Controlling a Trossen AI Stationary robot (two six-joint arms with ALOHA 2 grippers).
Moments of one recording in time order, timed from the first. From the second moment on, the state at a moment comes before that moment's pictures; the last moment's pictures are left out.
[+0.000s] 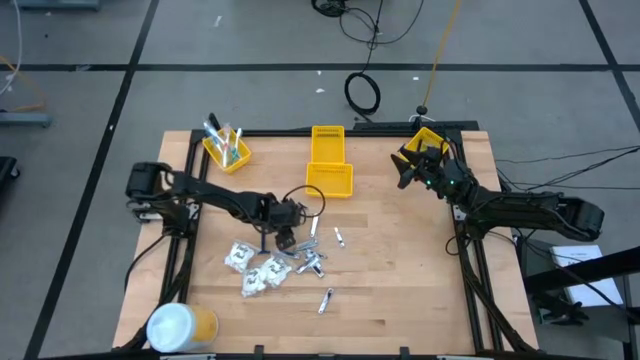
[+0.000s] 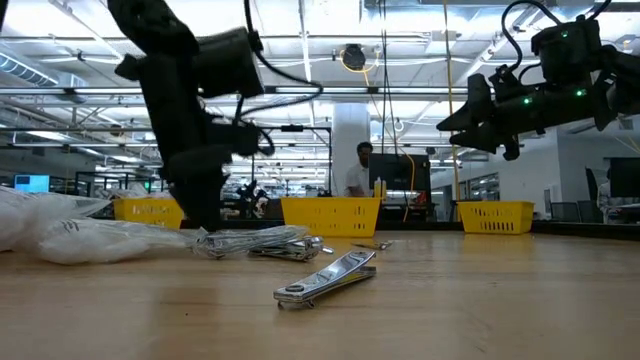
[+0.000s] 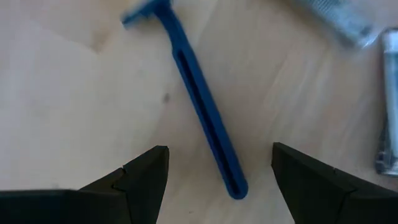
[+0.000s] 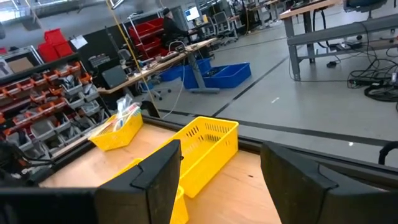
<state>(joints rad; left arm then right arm) -0.02 1.69 0.86 -0.43 -0.15 -0.45 -0.55 0.90 0.12 0.76 0.18 0.36</state>
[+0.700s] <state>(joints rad) -0.01 1.75 0.87 -0.49 -0.06 -0.56 -0.54 0.90 0.12 0.77 0.18 0.36</state>
